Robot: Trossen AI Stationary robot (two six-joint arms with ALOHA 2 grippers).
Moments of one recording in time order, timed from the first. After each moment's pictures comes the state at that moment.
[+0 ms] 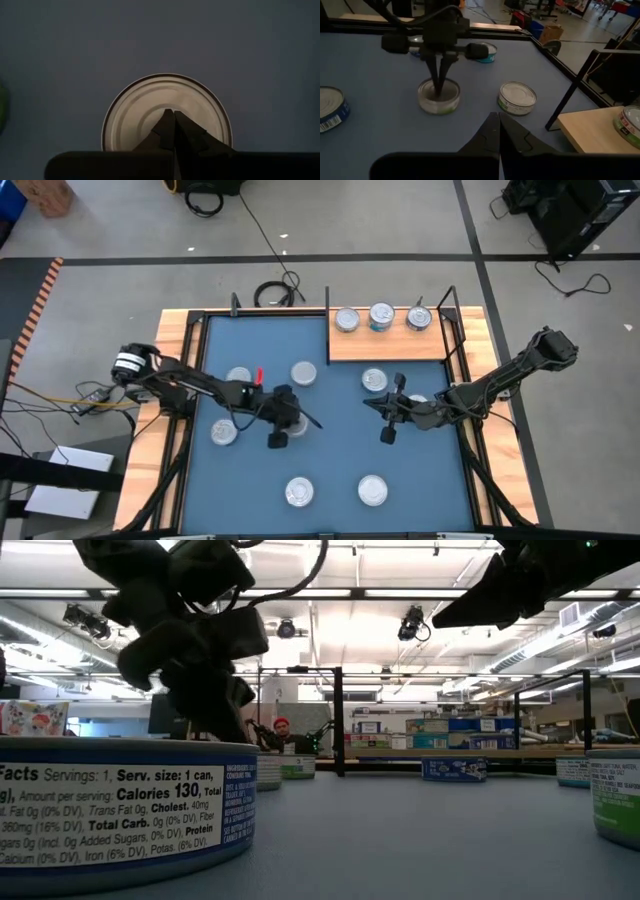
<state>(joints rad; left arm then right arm) -0.14 1.59 0.74 -0.01 0.00 -0.11 0.42 1.15 0.54 0.16 0.70 0.17</state>
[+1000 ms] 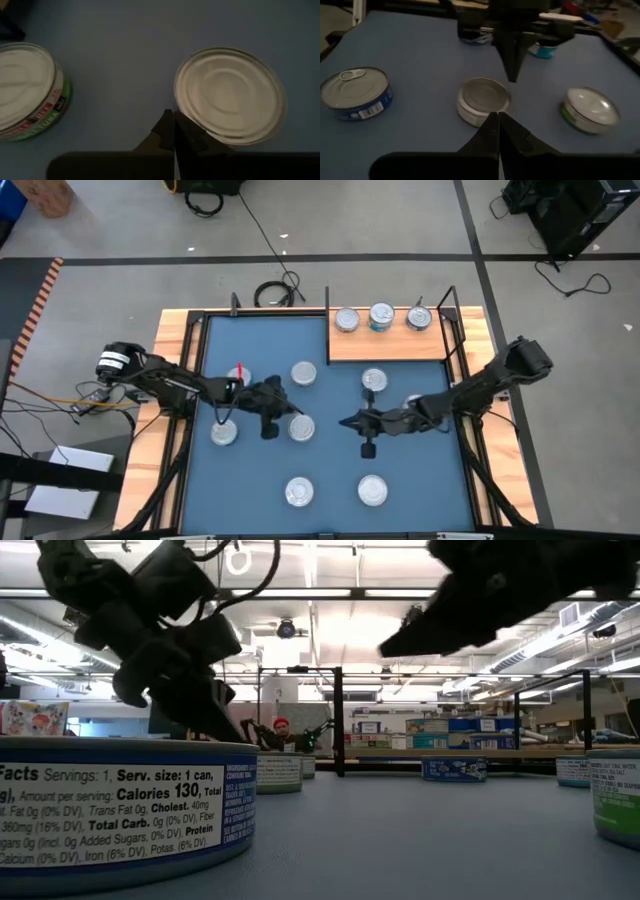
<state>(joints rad) -0.08 1.43 0.49 0.25 -0.06 -0.06 0.35 1.53 0.67 0.39 0.41 0.08</state>
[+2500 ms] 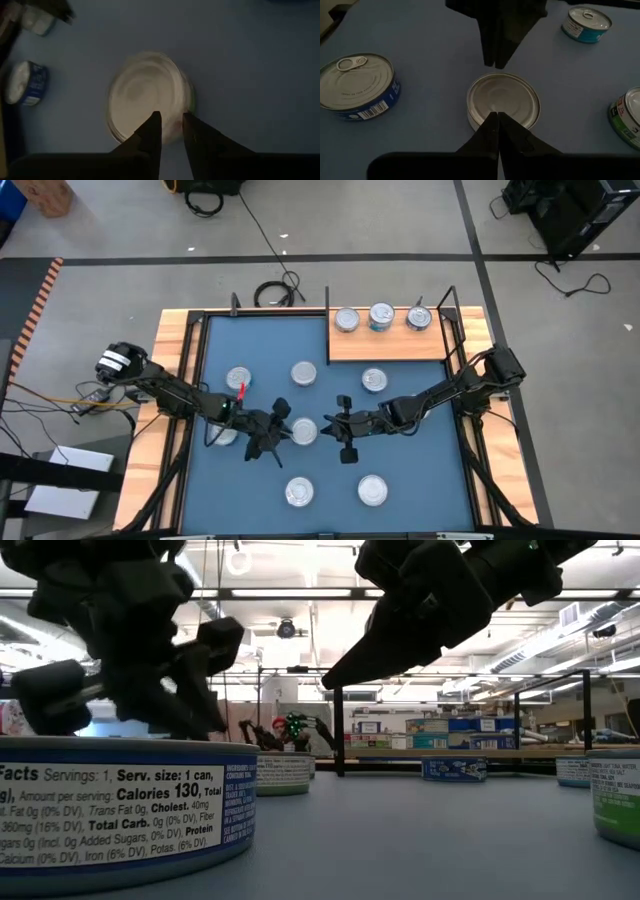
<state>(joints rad) -0.32 1.44 0.55 0.15 -0.17 0.64 0.28 1.74 0.90 0.25 0.23 0.08</state>
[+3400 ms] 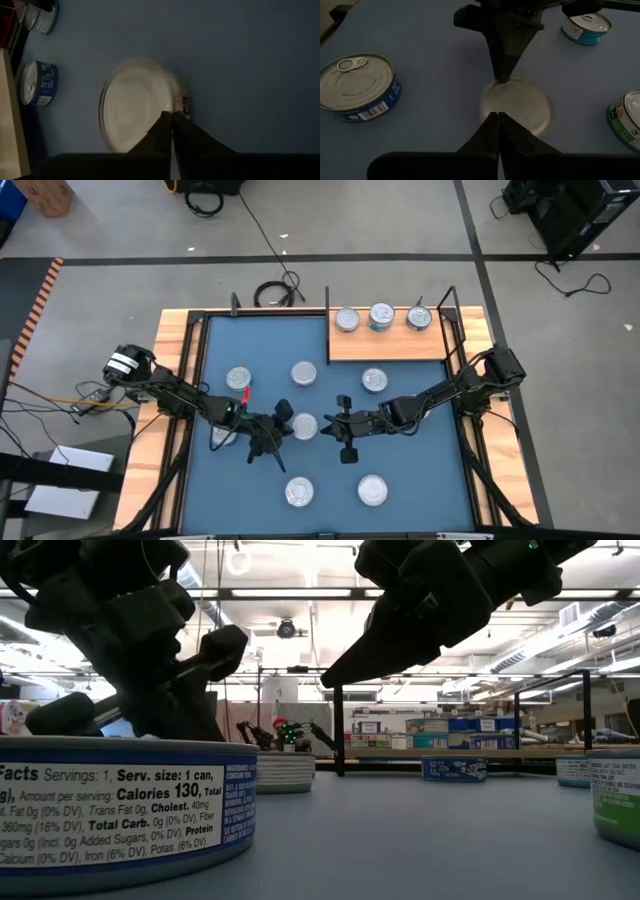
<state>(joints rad) -0.33 1.52 0.56 0.19 -0.27 0.73 0.28 1.74 0.90 0.25 0.23 0.07</state>
